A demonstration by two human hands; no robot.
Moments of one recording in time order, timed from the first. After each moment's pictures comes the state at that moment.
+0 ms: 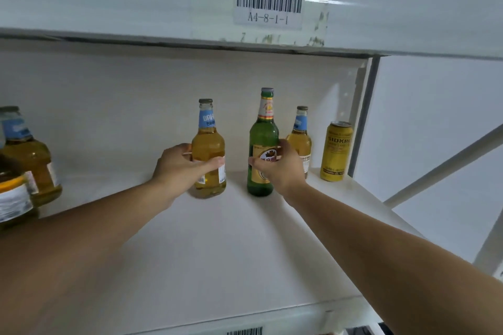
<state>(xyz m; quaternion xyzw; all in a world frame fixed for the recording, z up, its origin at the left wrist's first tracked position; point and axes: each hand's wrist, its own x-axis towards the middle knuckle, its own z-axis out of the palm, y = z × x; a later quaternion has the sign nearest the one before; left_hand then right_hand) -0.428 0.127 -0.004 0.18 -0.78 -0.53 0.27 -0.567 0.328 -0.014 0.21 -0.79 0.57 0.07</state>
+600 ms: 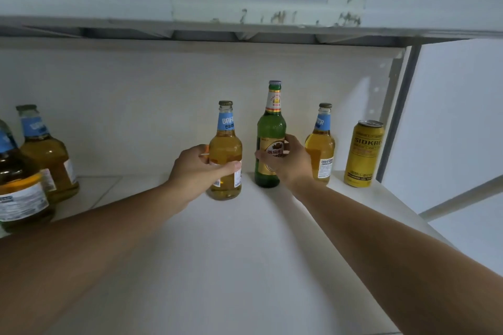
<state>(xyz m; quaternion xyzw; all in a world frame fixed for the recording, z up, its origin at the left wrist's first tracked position) -0.448 0.123 -0.011 0.19 -0.81 -0.50 0.26 -0.597 0.301 -0.013 0.24 -0.78 0.57 0.06</state>
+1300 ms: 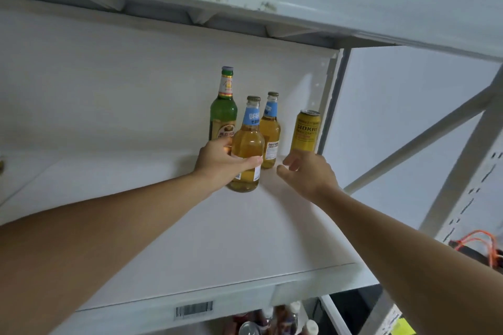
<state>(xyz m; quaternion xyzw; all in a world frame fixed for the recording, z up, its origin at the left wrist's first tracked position) -0.501 0.254 -0.026 0.09 -0.81 -0.53 0.25 -0.574 0.473 -0.016 0.21 -0.93 0.28 0.13</state>
